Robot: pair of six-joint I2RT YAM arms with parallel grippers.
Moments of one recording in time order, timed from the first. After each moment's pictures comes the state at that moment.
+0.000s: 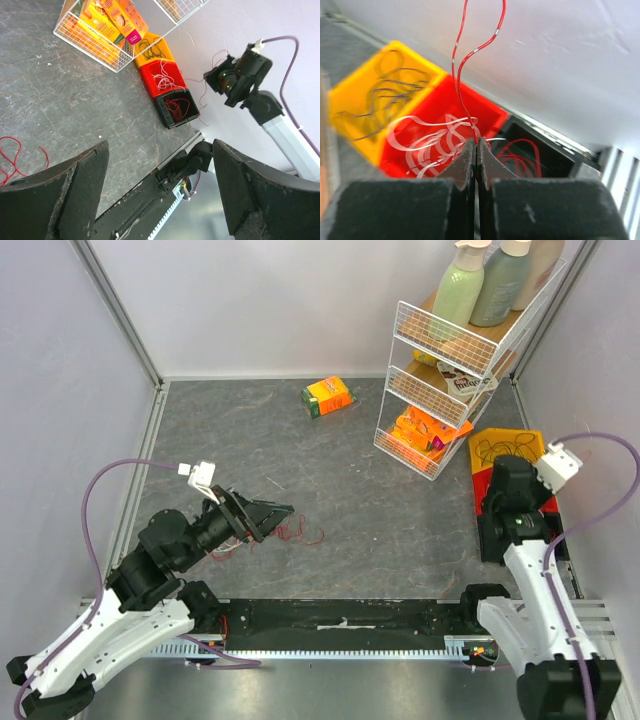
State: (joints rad) left arm -0.83 0.43 0.71 -0.32 -0.02 -0.83; right arm 0.10 0.82 0.74 -0.45 1.03 0.45
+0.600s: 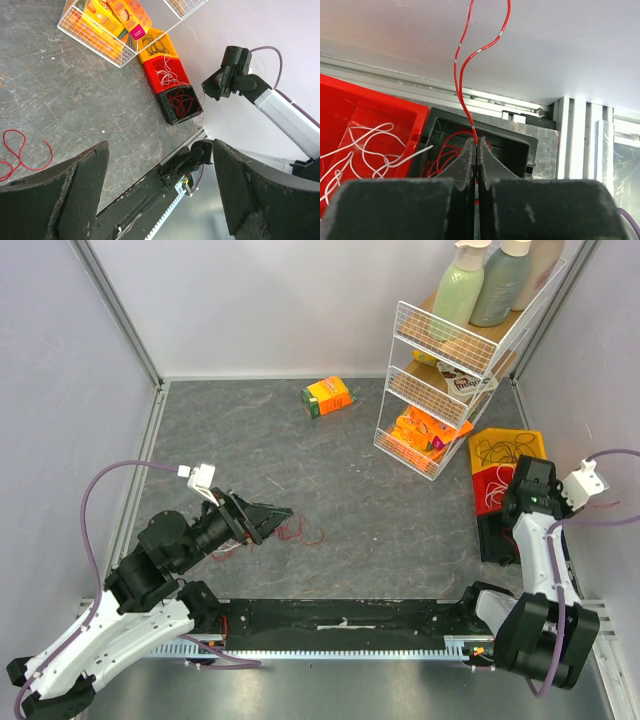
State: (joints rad) left arm -0.83 0.41 0.71 -0.37 -0.02 -0.83; right arm -0.31 1.00 0.65 -0.49 0.97 0.64
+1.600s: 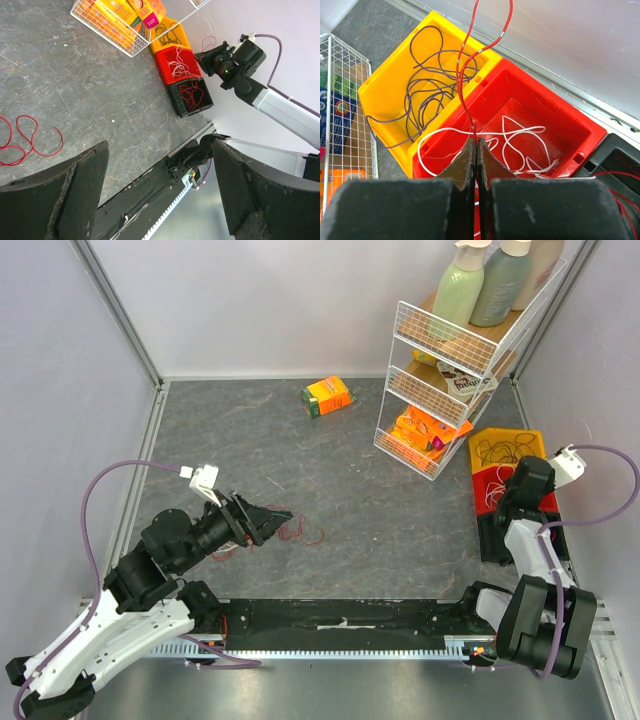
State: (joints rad) left arm -0.83 0.42 0.72 -0.44 -0.03 -0.83; right arm -0.31 1.10 0.52 0.16 0.44 0.47
